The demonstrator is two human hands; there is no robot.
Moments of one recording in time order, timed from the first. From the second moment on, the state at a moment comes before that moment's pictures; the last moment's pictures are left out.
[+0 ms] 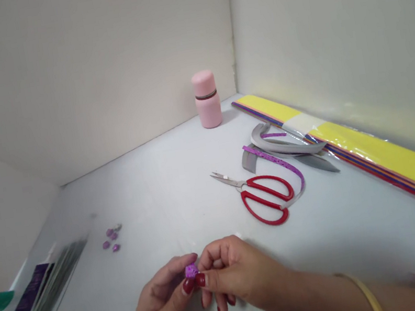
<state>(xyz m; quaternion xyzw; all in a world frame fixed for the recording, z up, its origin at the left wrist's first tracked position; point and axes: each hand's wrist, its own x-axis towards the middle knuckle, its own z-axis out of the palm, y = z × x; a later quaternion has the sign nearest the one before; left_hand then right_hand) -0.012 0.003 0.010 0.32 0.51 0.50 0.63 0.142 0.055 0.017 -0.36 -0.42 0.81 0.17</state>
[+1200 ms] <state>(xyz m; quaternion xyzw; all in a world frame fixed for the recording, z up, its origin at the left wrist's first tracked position) -0.007 -0.004 -0.001 0.53 0.58 0.51 0.34 0.140 0.053 0.016 -0.41 -0.45 0.76 0.20</state>
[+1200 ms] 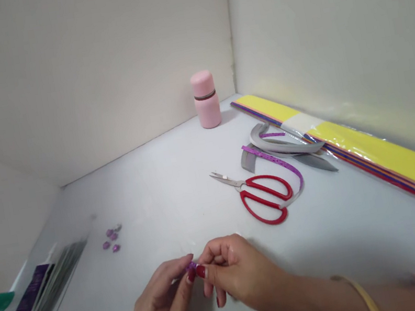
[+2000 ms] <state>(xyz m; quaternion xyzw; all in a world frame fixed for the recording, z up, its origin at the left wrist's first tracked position) -0.003 -0.005 -0.004 0.52 0.53 0.53 0.41 0.138 0.052 0.008 -0.41 -0.47 0.75 0.22</state>
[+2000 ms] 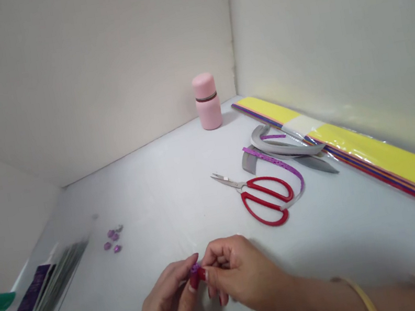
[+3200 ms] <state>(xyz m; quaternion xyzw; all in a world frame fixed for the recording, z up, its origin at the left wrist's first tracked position) 0.006 0.001 -0.001 0.43 0.54 0.59 0.43 0.138 0.051 0.011 -0.36 -0.46 0.75 0.30</state>
